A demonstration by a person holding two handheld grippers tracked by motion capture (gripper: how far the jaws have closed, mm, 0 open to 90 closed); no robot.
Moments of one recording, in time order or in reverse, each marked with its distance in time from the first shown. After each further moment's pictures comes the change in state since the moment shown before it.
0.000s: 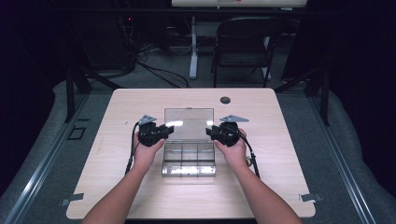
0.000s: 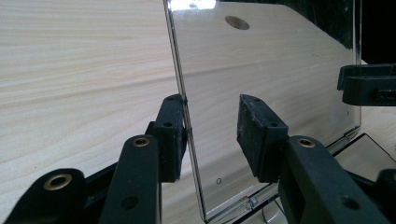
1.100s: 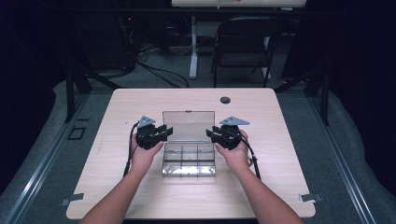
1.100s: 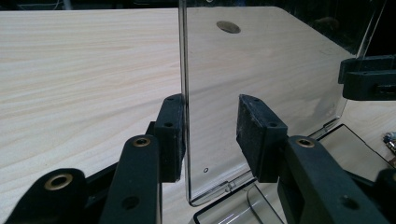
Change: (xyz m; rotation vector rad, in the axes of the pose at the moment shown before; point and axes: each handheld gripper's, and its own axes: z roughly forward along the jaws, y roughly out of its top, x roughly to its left) left arm -0.013 0.002 -0.019 -0.018 0.010 0.056; right arm 0.012 0.000 -0.017 -0.024 -0.010 -0.081
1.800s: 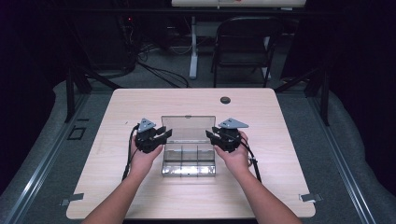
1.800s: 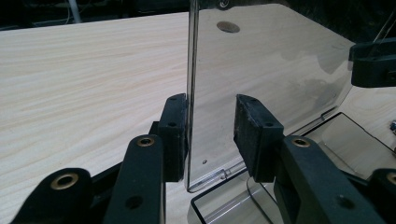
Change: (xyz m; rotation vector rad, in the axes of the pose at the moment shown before) left arm -0.011 -0.003 -0.012 -0.009 0.029 0.066; right arm 0.012 0.000 -0.011 -0.022 -0.029 -0.067
